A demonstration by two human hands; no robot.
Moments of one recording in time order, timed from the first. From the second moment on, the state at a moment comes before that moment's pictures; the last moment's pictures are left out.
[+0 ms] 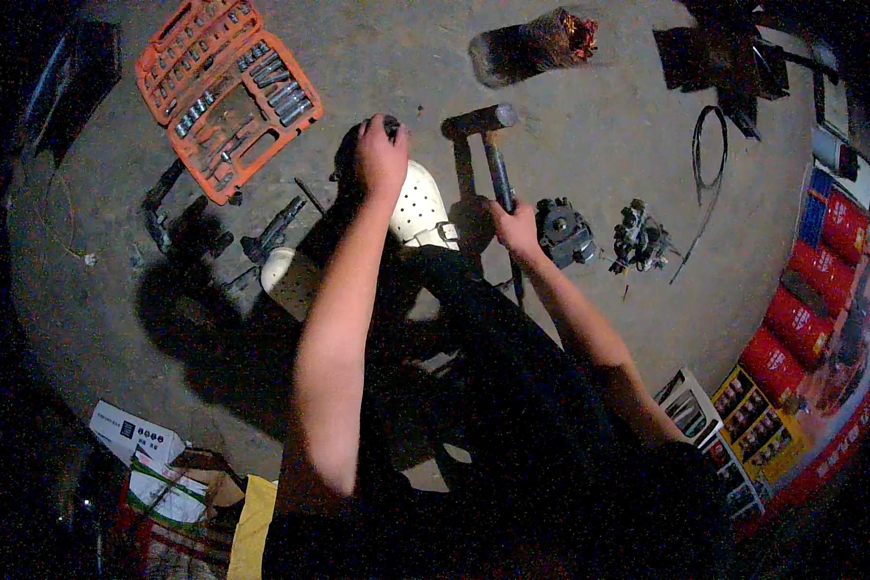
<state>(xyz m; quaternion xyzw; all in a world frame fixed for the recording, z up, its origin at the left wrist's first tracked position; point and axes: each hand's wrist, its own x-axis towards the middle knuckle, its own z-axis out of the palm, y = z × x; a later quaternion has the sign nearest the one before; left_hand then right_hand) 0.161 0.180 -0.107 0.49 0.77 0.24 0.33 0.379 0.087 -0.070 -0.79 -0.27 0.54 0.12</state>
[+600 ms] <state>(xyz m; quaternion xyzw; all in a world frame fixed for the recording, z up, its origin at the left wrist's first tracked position) 0.162 0.149 -0.096 0.47 0.77 0.32 0.30 0.331 0.125 -0.071 -0.76 -0.53 0.38 0.03</state>
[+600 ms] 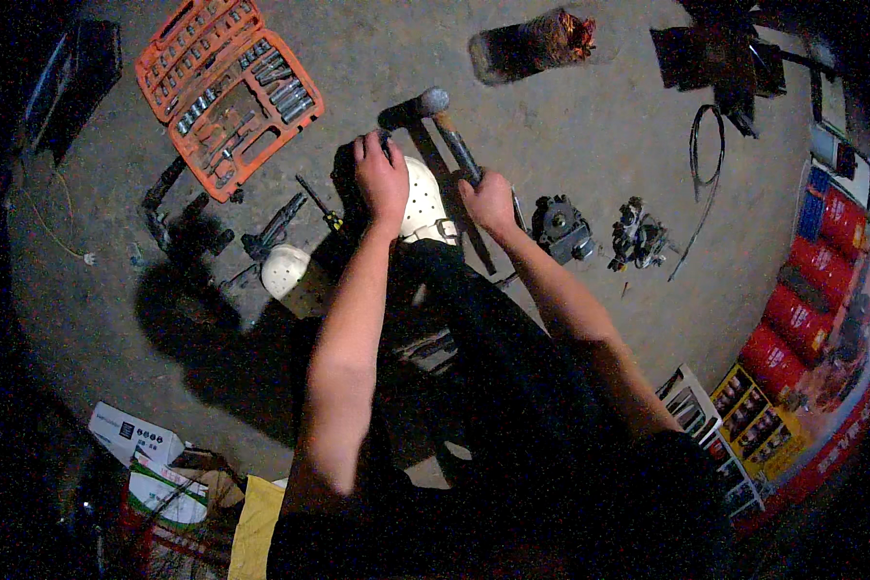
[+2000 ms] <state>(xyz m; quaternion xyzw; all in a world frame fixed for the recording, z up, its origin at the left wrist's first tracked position) 0.098 0.160 -0.023 0.44 0.67 0.35 0.48 0.373 0.055 -0.050 -0.75 -0.59 0.27 0.14</state>
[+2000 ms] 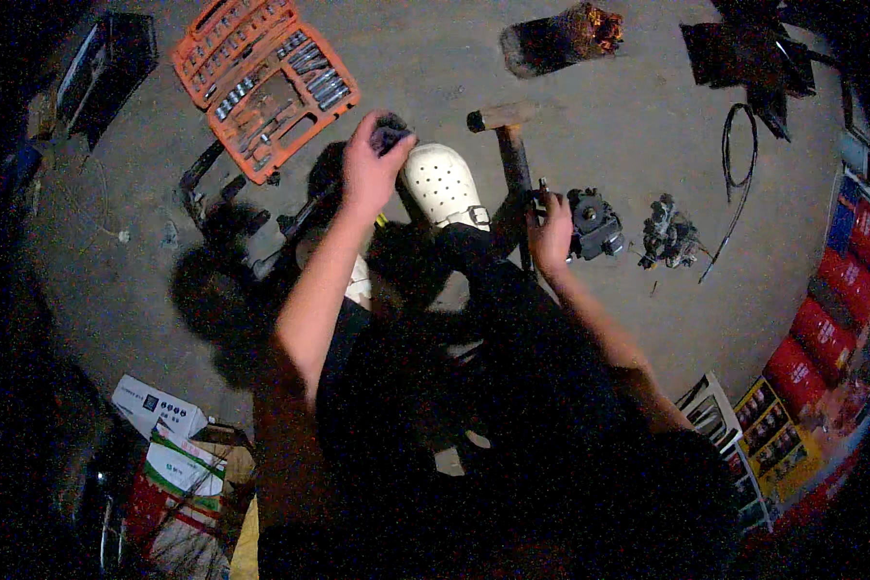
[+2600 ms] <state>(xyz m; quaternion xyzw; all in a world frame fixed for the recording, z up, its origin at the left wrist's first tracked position) 0.052 0.068 0.030 0.23 0.62 0.49 0.57 0.212 0.148 0.035 -0.44 -0.56 0.70 0.11</state>
